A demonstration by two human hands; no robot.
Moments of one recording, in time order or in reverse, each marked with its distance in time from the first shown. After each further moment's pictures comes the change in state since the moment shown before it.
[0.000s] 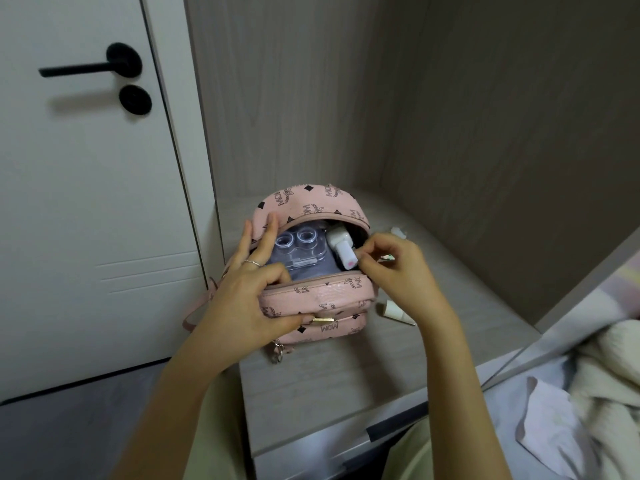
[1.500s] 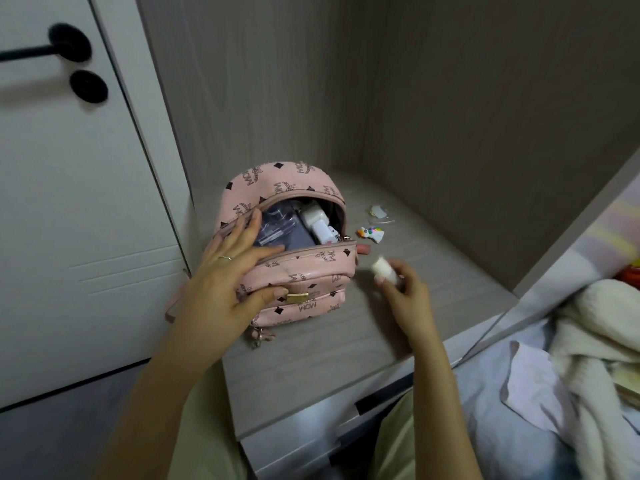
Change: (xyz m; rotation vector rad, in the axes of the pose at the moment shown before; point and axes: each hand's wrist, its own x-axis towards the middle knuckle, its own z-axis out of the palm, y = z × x) left_hand -0.004 0.009 0.008 0.093 0.061 0.050; right_hand -0.047 0.099 0.001 0.045 0.295 0.318
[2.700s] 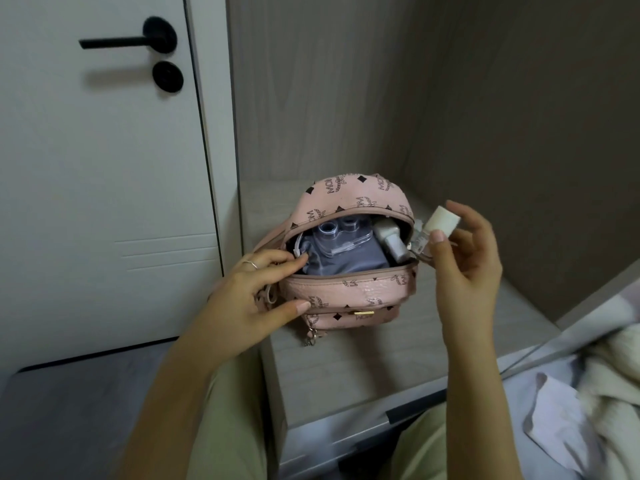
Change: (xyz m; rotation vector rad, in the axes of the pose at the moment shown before) left_hand -0.029 -0.034 -0.033 -0.211 -0.069 -0.144; right_hand -0.031 -0.114 0.017 0.380 0.130 -0.394
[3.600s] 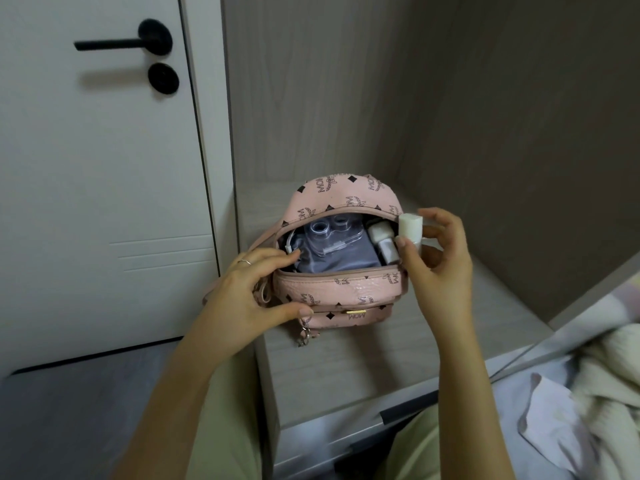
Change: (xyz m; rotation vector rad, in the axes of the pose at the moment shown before) left_hand 0.006 -0.005 0.011 -0.048 0.095 -0.007; right_hand 0.008 0.014 0.000 -0.209 -0.105 -0.041
